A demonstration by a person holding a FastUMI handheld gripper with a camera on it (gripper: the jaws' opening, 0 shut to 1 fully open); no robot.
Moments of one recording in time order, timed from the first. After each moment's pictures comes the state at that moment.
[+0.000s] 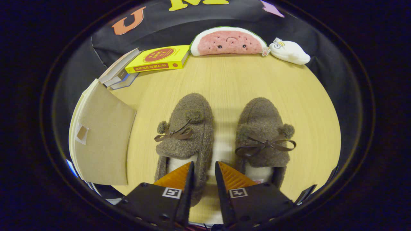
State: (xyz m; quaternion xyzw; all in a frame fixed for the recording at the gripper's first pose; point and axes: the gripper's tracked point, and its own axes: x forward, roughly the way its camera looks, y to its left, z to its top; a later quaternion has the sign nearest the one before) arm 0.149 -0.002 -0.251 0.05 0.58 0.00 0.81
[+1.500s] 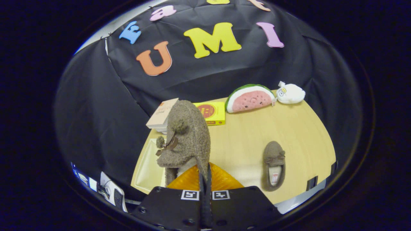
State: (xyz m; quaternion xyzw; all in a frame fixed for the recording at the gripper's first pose) arm 0.141 0.136 -0.002 0.12 0.40 0.04 0.91
